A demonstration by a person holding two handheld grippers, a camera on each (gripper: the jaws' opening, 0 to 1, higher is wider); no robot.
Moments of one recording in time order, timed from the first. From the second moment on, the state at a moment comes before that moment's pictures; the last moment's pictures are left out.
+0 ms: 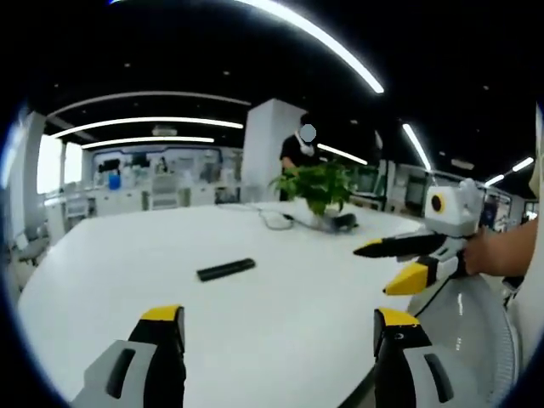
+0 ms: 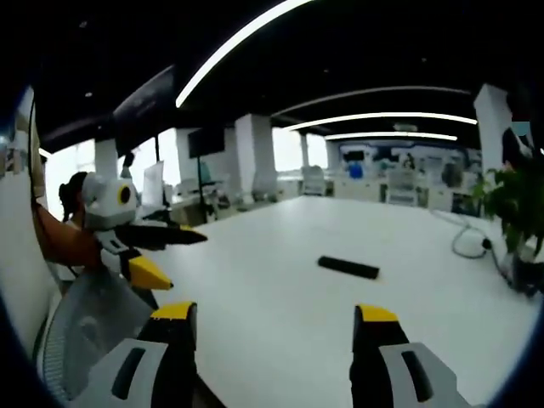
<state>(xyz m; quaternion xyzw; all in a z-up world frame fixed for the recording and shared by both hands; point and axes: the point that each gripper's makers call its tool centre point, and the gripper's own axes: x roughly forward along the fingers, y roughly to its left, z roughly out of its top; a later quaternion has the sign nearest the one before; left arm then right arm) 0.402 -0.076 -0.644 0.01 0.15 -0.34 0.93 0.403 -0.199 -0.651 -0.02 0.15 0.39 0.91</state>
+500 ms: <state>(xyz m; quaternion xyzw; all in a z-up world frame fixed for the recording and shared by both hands) 0.401 -0.077 -0.644 0.00 0.15 -0.34 0.93 0.403 -0.199 -0.651 -0.02 0.15 0.39 0.91</state>
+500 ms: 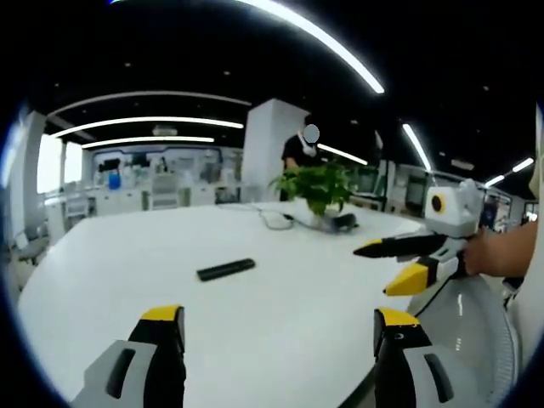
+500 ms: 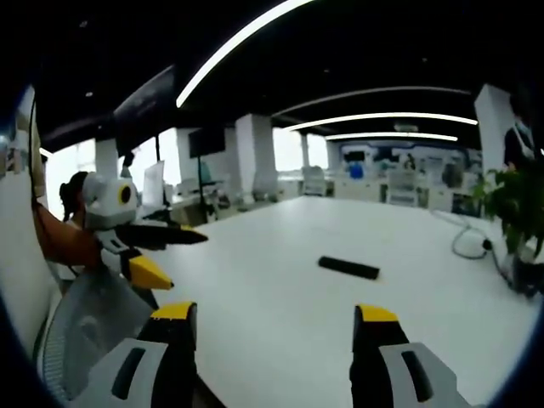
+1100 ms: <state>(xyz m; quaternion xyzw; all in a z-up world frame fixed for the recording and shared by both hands) 0.404 -0.074 -0.642 0.00 0.15 -0.33 0.93 0.404 -0.199 -0.650 -0.02 0.15 0.39 0.91</state>
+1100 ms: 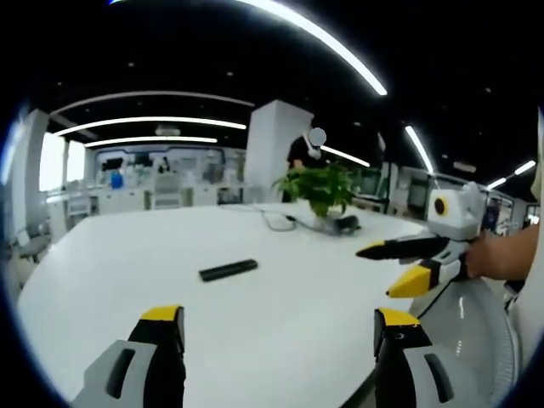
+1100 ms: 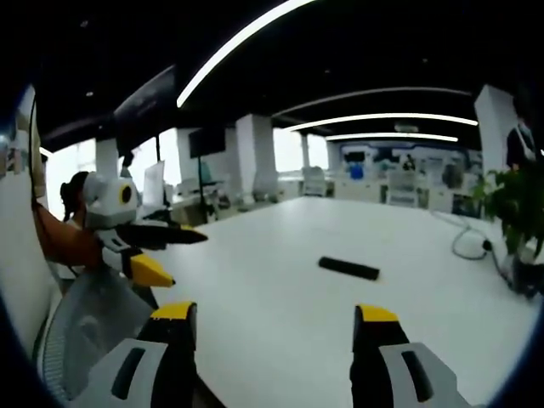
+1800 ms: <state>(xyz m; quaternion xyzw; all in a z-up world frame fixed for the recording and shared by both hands) 0.403 -0.073 -0.644 0.00 0.15 -0.33 0.93 0.401 -0.198 -0.650 -0.02 0.15 0.39 0.91</state>
